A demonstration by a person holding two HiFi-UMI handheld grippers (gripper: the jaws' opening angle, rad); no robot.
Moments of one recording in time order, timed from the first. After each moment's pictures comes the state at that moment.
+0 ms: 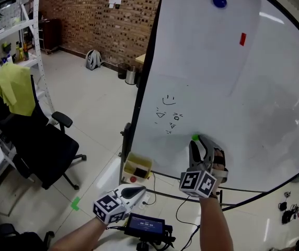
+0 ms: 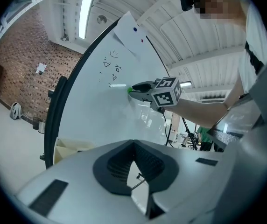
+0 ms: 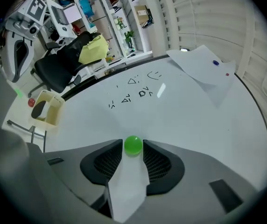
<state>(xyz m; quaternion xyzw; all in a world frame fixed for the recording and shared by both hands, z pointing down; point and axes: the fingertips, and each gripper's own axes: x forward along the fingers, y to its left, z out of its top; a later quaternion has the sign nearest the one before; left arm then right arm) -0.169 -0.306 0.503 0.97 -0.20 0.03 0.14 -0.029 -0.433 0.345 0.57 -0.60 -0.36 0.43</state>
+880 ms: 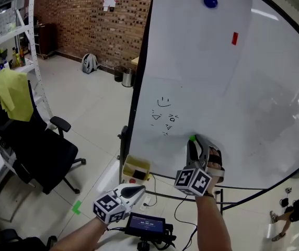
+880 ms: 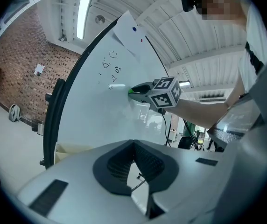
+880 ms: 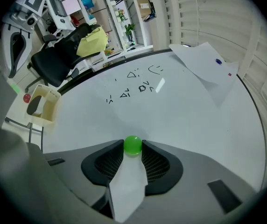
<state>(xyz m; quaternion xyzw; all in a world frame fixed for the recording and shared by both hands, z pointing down) -0.167 -0.311 0.495 0.97 -0.20 0.03 0.13 -0.024 -0.436 0.343 0.58 -0.57 -0.35 0.45</state>
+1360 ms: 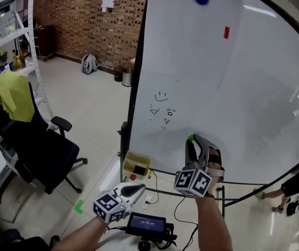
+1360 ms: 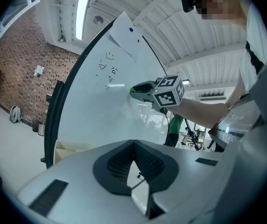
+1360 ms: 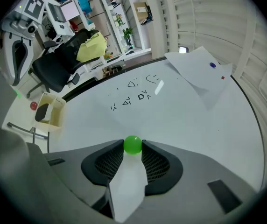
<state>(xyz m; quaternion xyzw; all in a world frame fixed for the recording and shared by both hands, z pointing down) -0.168 -0.292 0.495 0.97 -0.20 0.03 0.13 -0.033 -0.408 0.339 0.58 -0.59 -0.35 0.43</state>
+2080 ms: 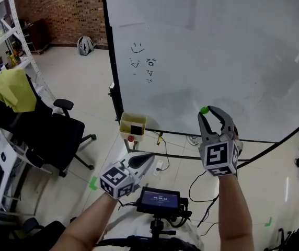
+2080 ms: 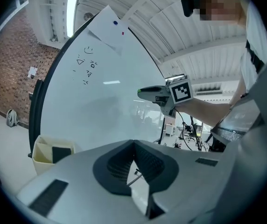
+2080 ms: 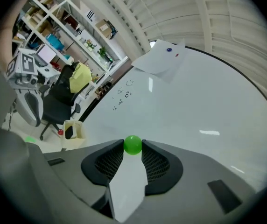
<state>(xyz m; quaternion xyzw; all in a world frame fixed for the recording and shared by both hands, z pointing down) -0.116 -0.230 0.494 0.97 -0.19 0.06 0.11 0.036 -0.299 0.349 0.60 -0.70 -0.23 0.30</state>
